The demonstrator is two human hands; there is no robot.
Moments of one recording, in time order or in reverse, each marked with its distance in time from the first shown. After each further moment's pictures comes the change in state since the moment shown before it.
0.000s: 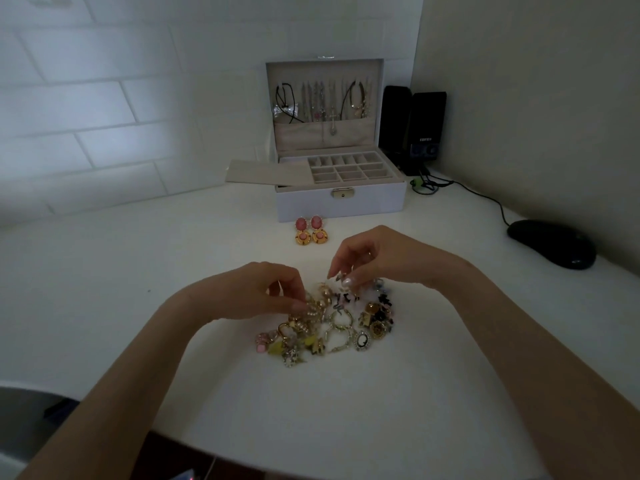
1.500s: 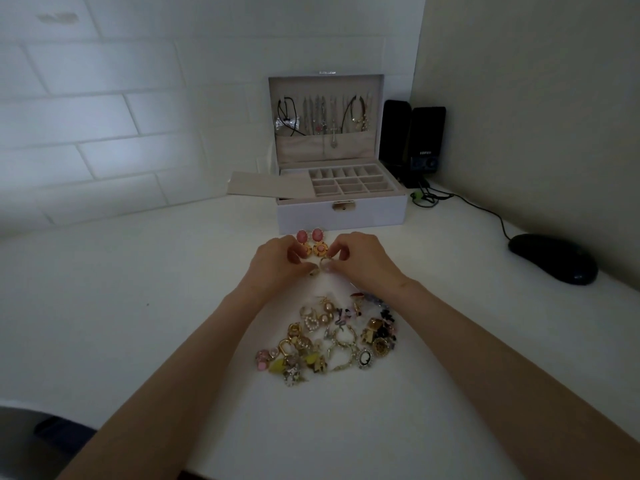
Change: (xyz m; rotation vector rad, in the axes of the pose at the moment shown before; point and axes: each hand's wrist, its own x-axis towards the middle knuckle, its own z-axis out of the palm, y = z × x) left_hand 0.075 -0.021 0.012 -0.178 0.577 -0.231; right_hand 0.061 0.028 0.023 -0.312 0.491 0.110
